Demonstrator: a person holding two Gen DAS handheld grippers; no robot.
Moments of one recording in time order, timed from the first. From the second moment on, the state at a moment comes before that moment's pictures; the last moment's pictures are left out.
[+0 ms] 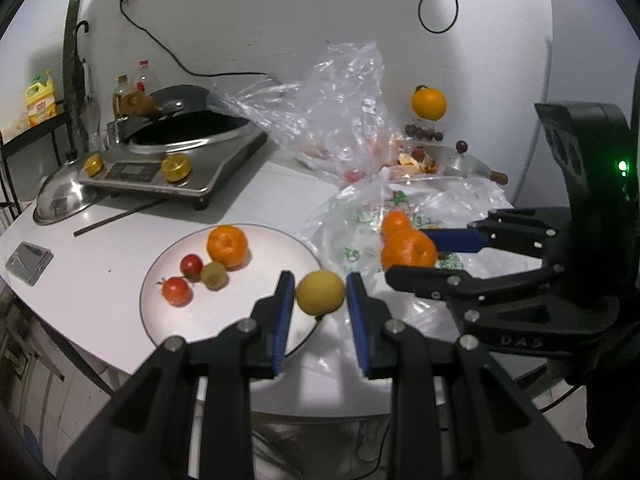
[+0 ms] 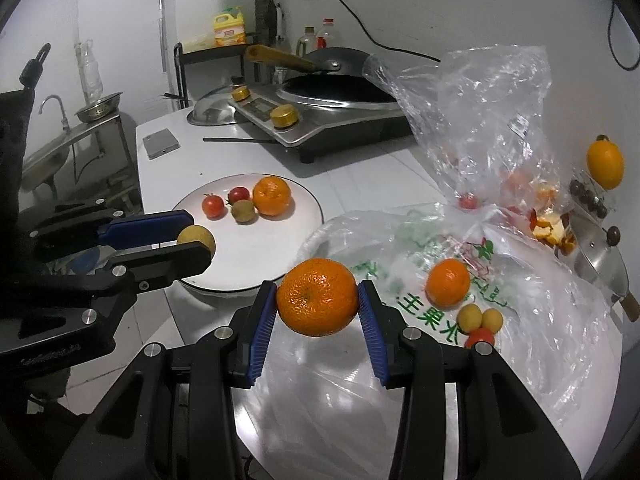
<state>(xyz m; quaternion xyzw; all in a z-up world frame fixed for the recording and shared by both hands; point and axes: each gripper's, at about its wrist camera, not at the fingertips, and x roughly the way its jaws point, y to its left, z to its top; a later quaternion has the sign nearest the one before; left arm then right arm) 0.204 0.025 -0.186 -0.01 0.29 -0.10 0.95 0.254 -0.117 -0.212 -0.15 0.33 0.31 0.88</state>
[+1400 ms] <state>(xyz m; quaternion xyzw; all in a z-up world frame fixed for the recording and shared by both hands) 0.254 0.068 -0.226 -0.01 0.32 -0.05 0.95 0.277 -0.065 -0.223 -0.16 0.33 0.35 0.86</state>
